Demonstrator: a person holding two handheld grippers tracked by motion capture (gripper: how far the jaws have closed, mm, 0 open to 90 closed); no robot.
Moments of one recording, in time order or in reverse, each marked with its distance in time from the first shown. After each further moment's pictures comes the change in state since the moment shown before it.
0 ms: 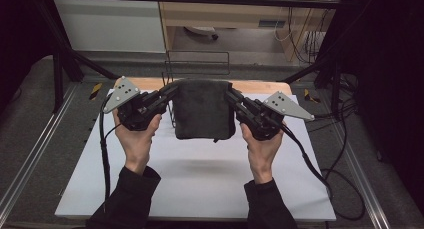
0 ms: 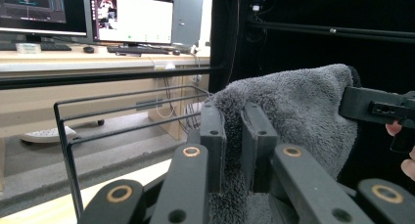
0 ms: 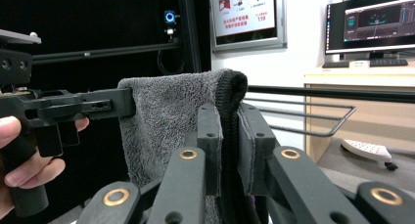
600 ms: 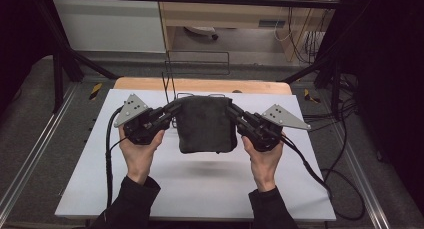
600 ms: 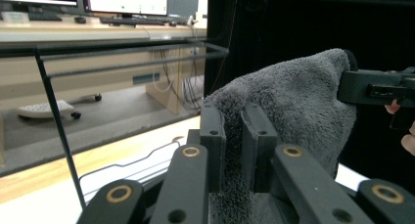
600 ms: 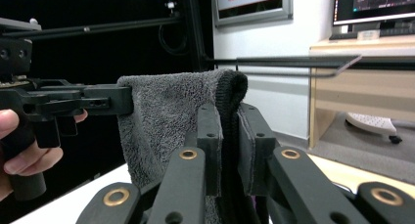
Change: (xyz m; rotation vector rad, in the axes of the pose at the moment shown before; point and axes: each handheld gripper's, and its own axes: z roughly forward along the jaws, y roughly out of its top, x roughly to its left) left arm -0.006 -0.033 -0.004 0.091 -0.011 -0.006; right arm -0.005 -0.030 -0.012 0.088 0.014 0.020
